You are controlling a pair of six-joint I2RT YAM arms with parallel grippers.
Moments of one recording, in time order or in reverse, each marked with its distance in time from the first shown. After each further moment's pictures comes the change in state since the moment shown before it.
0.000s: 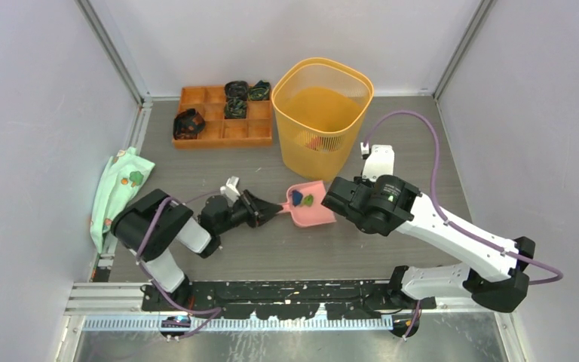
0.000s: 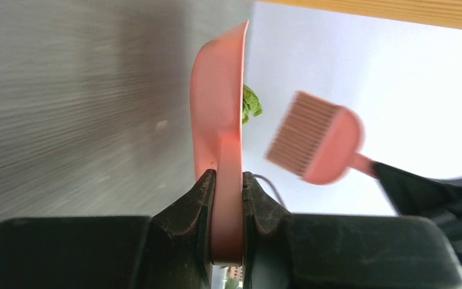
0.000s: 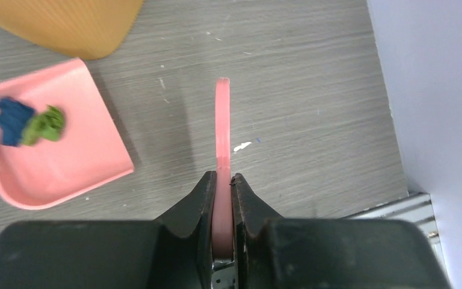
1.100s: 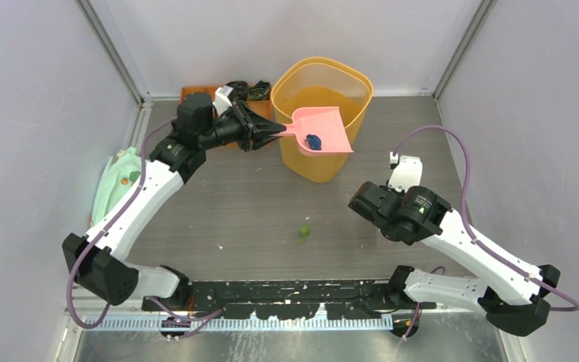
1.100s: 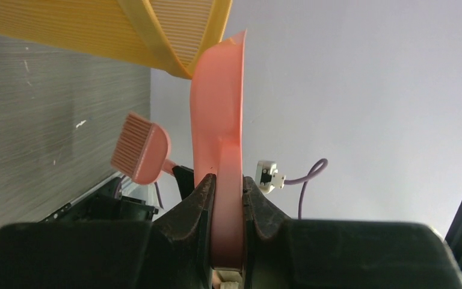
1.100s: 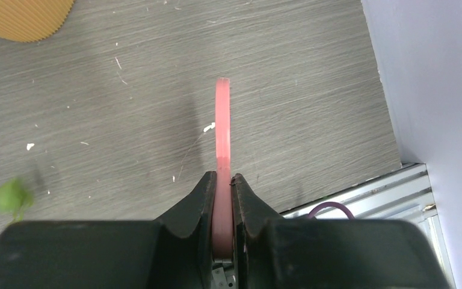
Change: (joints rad) left arm 0.103 -0.399 1.104 -1.481 0.175 0.008; right arm -0.123 -0.196 -0.162 -0.016 -0.072 -0.023
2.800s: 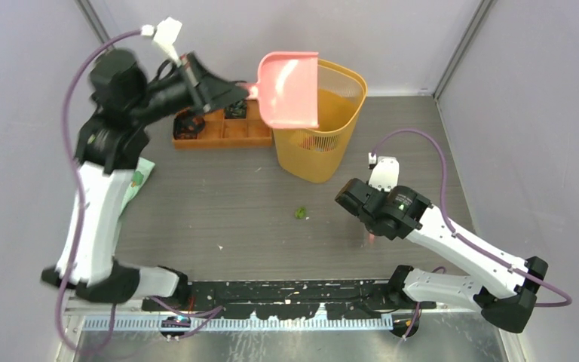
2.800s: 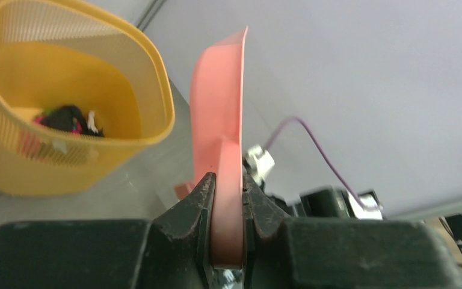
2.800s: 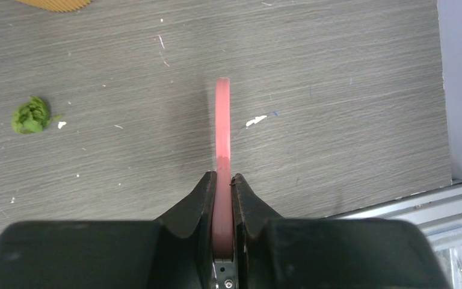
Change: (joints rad) left arm 0.119 0.127 0.738 -0.431 0.066 0.702; right arm -0.024 0.048 -0.115 0.238 -0.116 -0.121
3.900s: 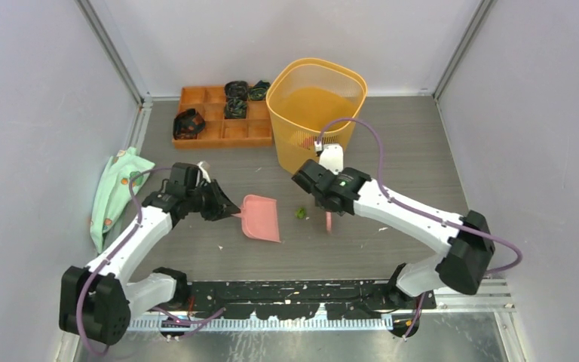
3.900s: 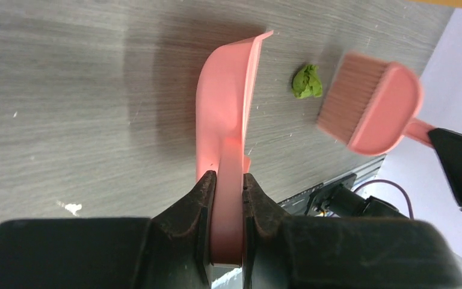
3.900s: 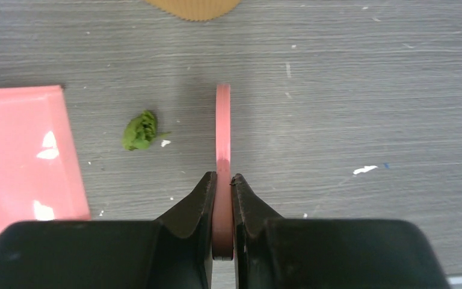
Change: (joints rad) left arm 0.090 -0.390 -1.370 0.102 -0.237 -0.044; right arm -0.003 0.345 0.097 0.372 -0.120 -0.172
